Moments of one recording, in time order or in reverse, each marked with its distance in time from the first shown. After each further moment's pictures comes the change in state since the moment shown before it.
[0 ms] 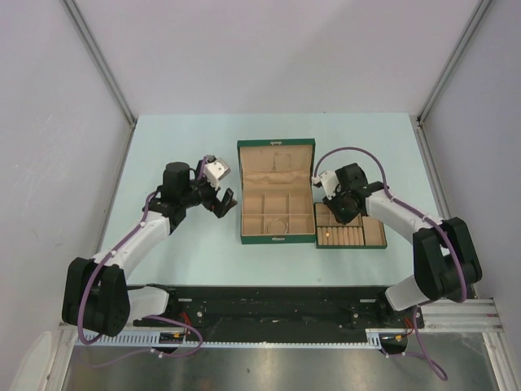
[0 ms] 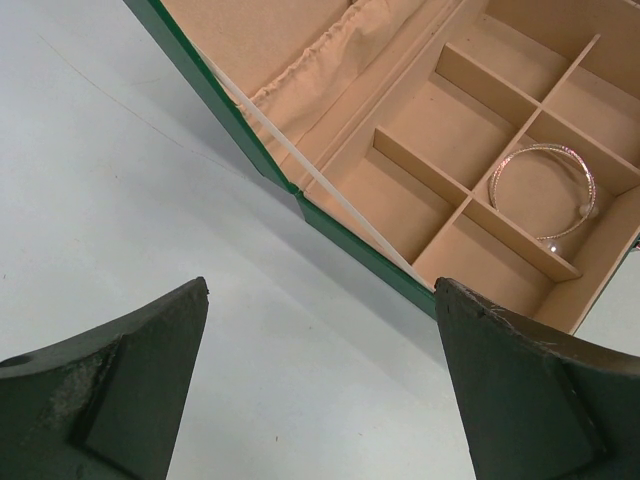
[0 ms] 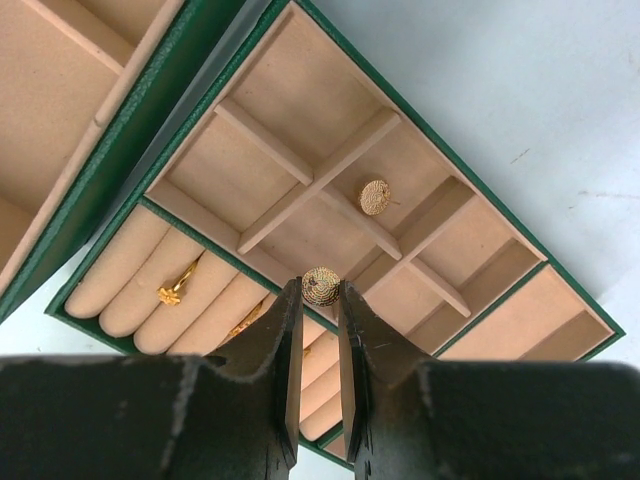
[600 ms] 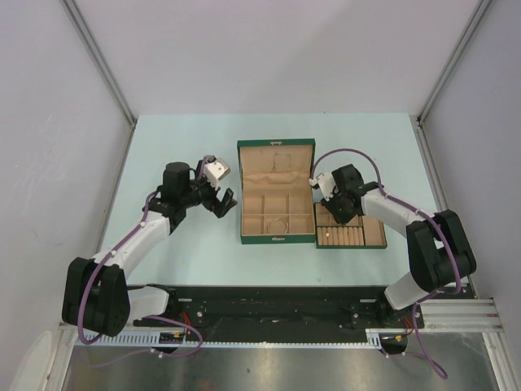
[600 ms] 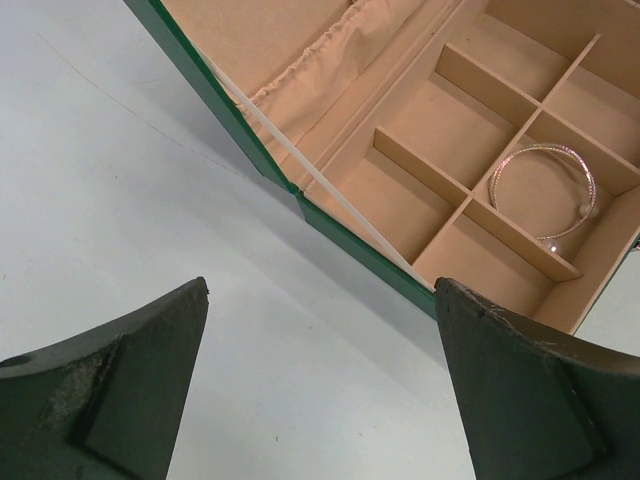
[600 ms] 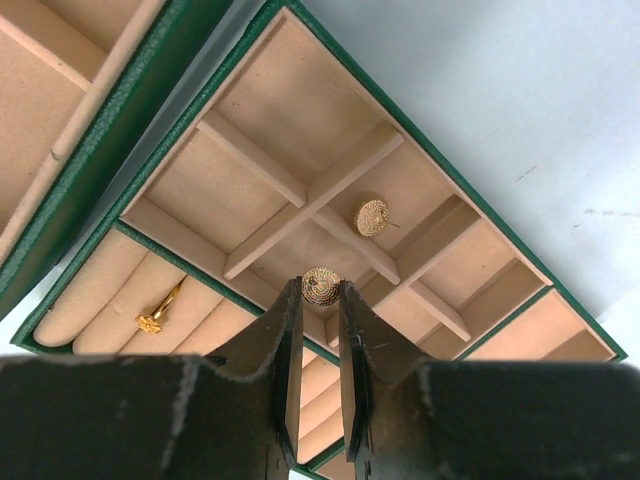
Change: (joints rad) left arm 0.000 0.000 0.000 0.000 0.000 0.000; right arm 0.013 0.064 0.000 0.042 0.031 -0.019
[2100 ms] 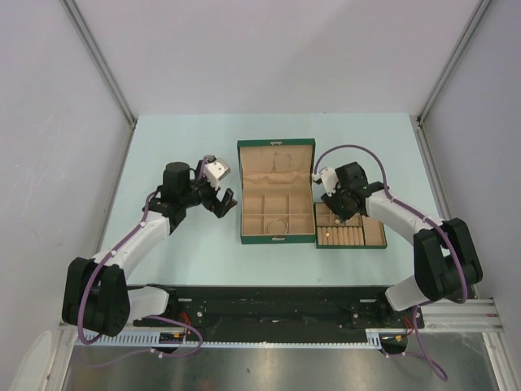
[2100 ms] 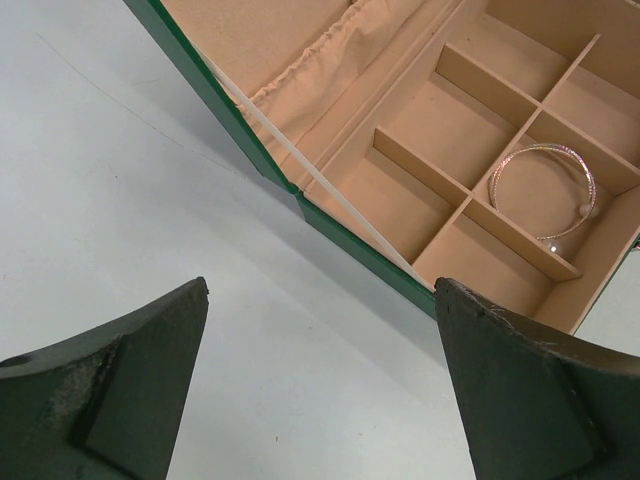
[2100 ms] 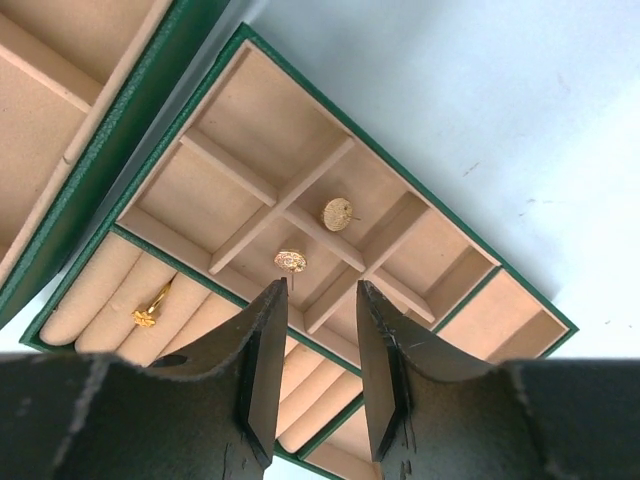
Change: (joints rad) left arm 0.000 0.000 0.000 0.000 0.000 0.000; right arm -0.002 -0.052 0.000 0.015 0.028 0.018
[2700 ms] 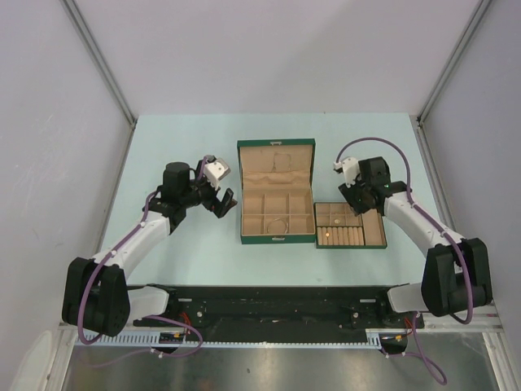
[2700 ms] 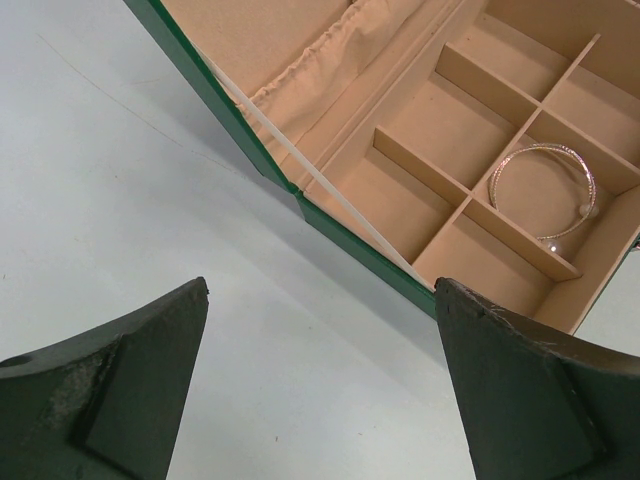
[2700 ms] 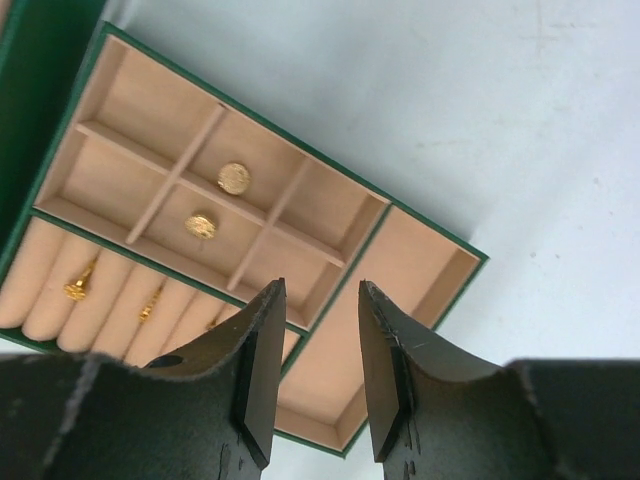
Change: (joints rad) left arm 0.000 0.000 0.000 0.000 0.000 0.000; right arm -0.134 -0.121 0.000 -0.020 -0.013 0.005
